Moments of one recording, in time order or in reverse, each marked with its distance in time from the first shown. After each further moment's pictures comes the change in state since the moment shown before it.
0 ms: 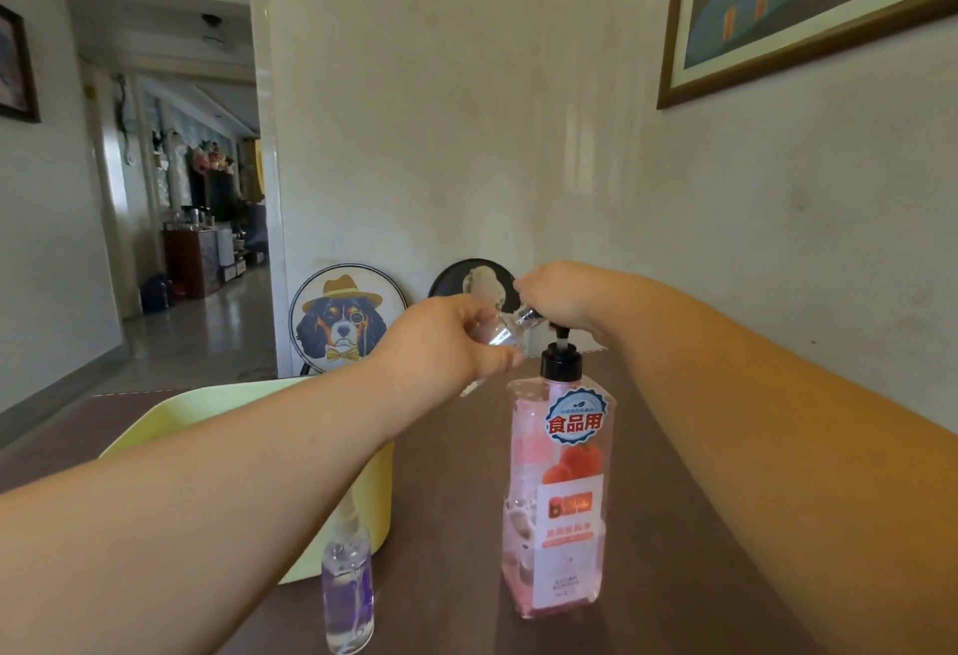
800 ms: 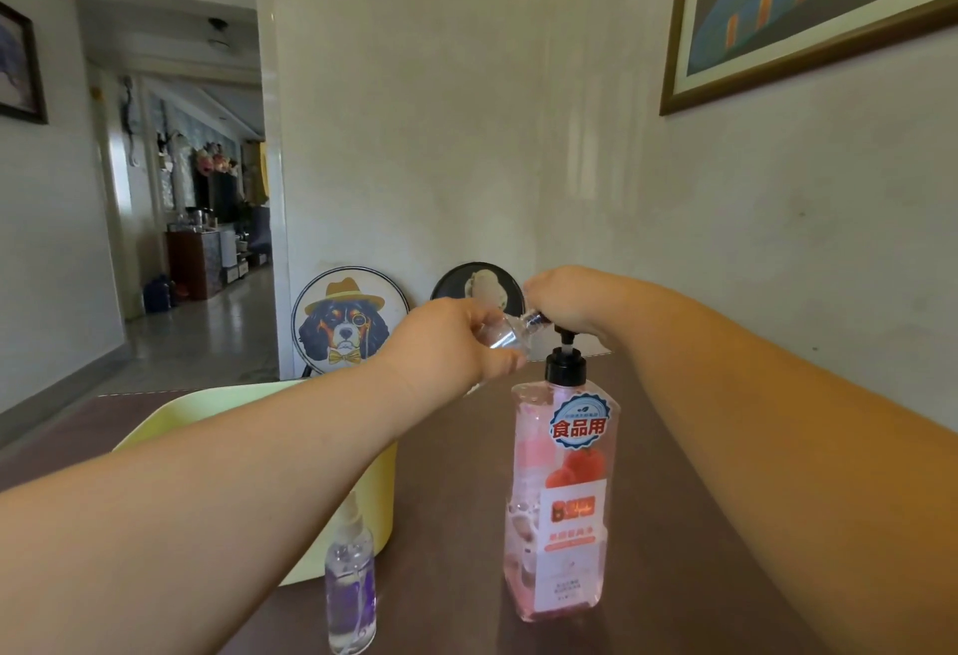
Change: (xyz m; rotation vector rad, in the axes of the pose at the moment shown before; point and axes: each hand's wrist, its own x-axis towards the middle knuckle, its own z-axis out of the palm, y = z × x) left_hand -0.001 0.005 -0.005 0.036 -0.019 0.002; right_hand 0.011 0.004 -0.001 -0.114 -0.031 -0.094
